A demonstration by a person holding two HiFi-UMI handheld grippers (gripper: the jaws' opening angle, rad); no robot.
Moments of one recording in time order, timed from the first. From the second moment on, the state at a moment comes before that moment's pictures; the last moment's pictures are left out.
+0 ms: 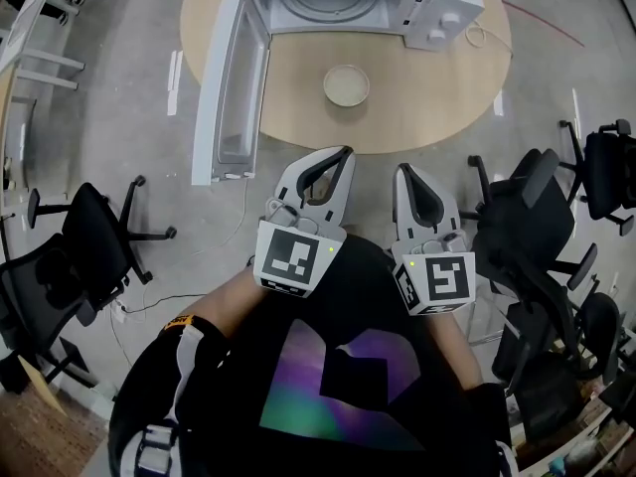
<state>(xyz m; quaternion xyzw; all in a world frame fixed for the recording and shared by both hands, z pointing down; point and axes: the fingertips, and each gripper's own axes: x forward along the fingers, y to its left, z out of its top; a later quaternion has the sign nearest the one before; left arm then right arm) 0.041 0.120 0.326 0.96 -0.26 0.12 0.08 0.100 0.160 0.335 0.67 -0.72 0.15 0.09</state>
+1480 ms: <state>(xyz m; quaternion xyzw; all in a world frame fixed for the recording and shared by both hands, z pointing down) 0.023 -0.012 0.332 0.95 -0.29 0.08 0.11 0.097 0.020 0.341 0.66 -0.73 0.15 0.13</state>
